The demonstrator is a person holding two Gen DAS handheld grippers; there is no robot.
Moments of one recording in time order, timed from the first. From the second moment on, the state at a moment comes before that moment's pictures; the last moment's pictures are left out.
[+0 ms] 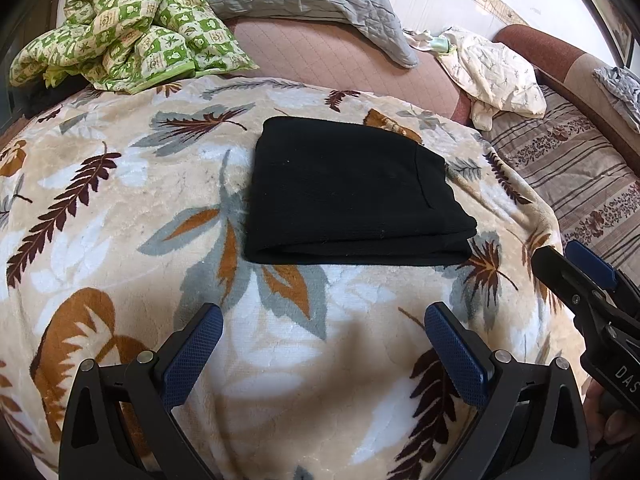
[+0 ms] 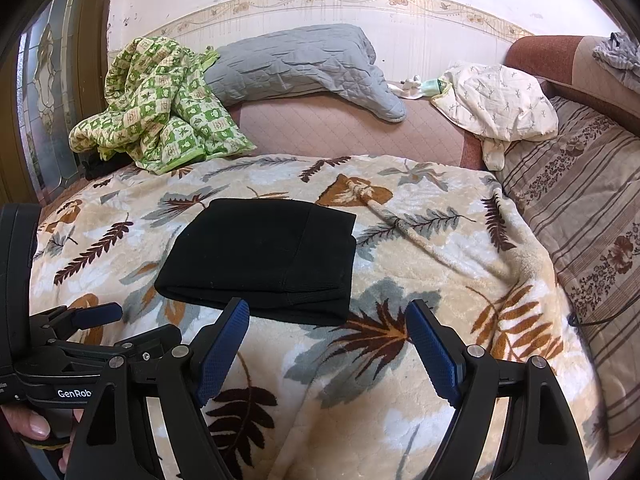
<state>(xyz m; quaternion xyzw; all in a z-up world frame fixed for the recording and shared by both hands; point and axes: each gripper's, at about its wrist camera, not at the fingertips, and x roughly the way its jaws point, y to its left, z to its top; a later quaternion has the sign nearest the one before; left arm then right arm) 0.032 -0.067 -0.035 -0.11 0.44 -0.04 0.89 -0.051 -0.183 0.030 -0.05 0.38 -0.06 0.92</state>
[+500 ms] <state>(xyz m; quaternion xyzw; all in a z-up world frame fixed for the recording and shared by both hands) 0.021 -0.066 -0.031 -0.11 0.41 -0.03 0.91 -0.052 -0.183 0.029 -0.05 0.38 -0.06 0.92</state>
